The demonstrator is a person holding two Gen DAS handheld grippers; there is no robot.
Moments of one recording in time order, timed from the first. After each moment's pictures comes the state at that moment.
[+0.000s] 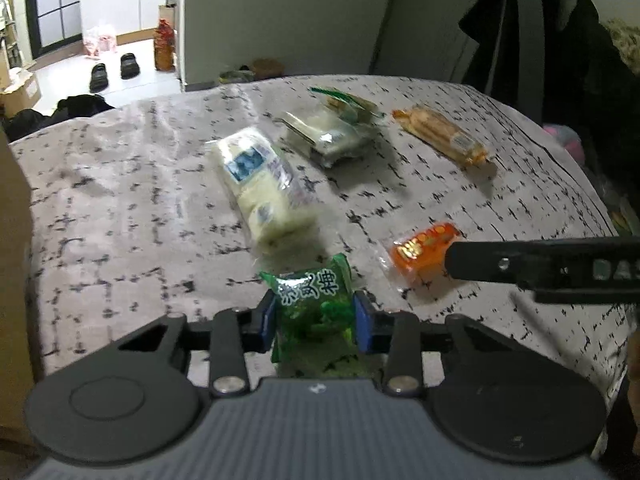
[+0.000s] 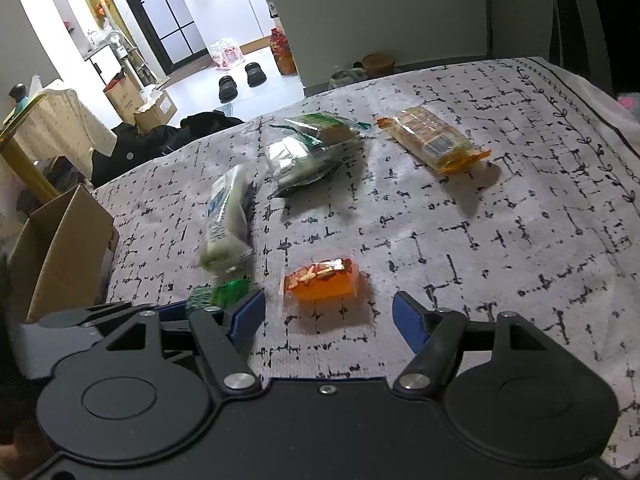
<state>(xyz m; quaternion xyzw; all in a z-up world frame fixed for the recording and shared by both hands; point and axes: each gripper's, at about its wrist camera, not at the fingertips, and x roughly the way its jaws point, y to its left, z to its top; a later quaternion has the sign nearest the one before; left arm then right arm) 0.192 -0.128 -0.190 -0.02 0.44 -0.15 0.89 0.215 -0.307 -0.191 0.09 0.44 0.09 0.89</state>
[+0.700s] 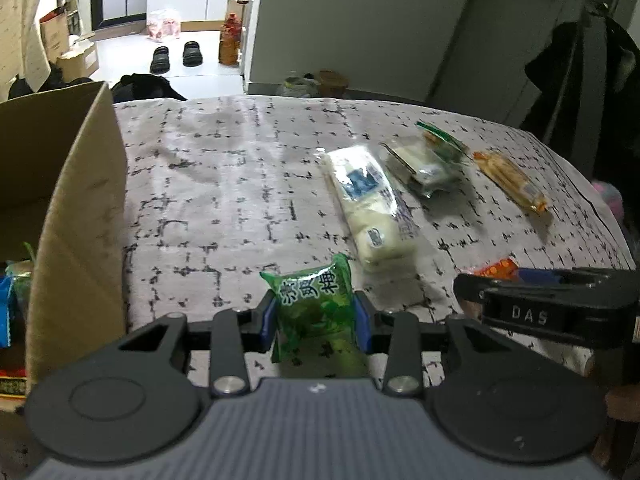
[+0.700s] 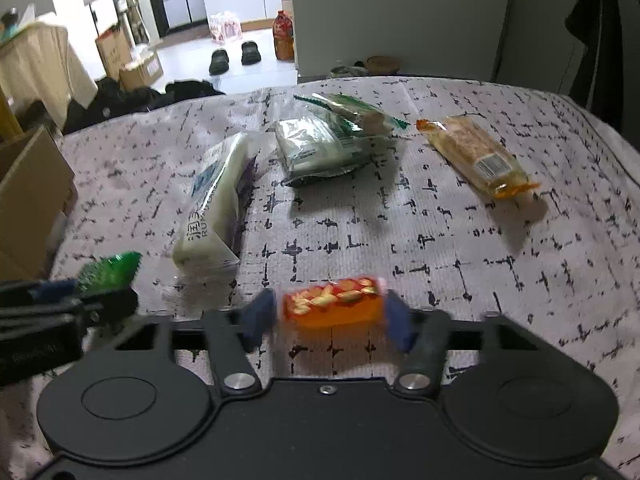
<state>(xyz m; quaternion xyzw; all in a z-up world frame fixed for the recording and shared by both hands) 0.193 -0.067 -0.181 -0.07 0.43 -0.08 0.90 0.241 -0.252 -0.215 -0.03 0.44 0.06 0.90</state>
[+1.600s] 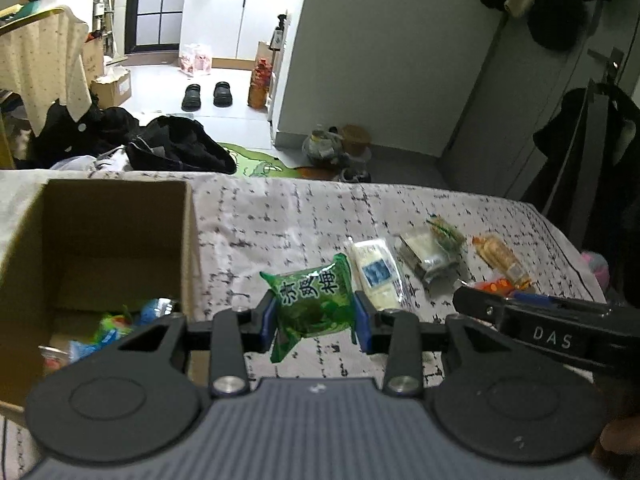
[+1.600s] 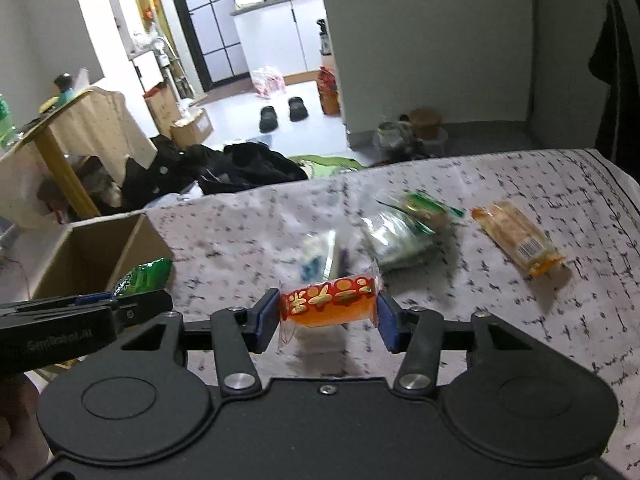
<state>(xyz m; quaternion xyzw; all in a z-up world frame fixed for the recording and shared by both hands) 0.173 -0.027 -0.094 -0.10 0.38 -0.04 0.92 0.224 -0.225 -0.136 0.03 0.37 0.13 0.92</state>
